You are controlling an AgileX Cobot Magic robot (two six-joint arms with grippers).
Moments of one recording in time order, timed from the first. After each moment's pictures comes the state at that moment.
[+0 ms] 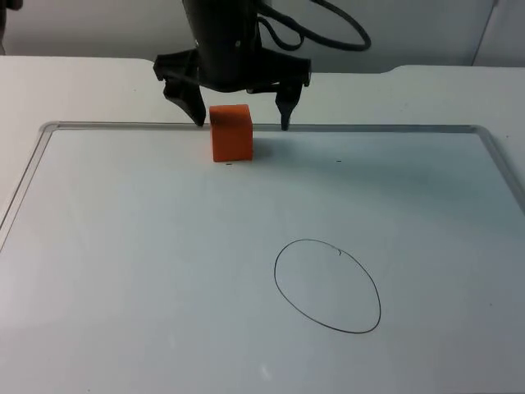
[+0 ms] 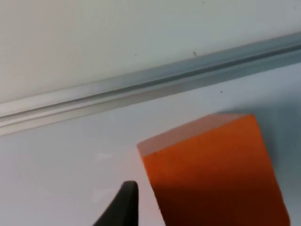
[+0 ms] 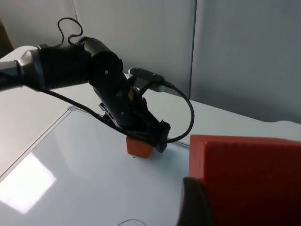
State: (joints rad) right arm 0.49 0.75 -1.03 -0.01 0.78 0.00; left arm -0.48 2.51 -2.23 -0.01 1.04 -0.31
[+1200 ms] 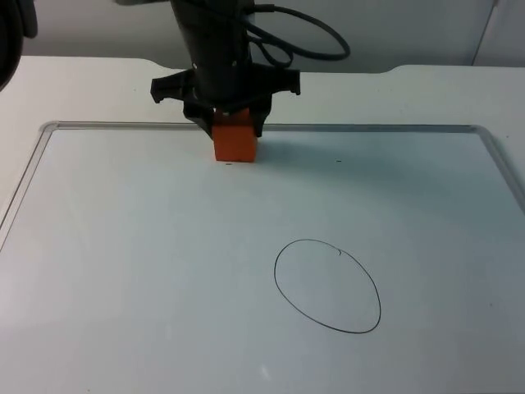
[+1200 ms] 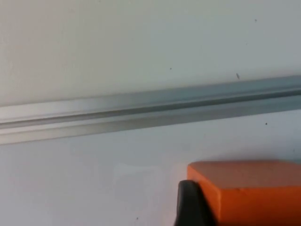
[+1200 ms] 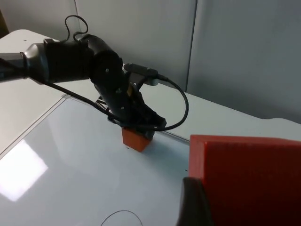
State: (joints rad) right arm 0.49 0.75 -1.03 -0.02 0.80 -0.05; left arm -0.46 2.56 -2.25 0.00 0.98 -0.42
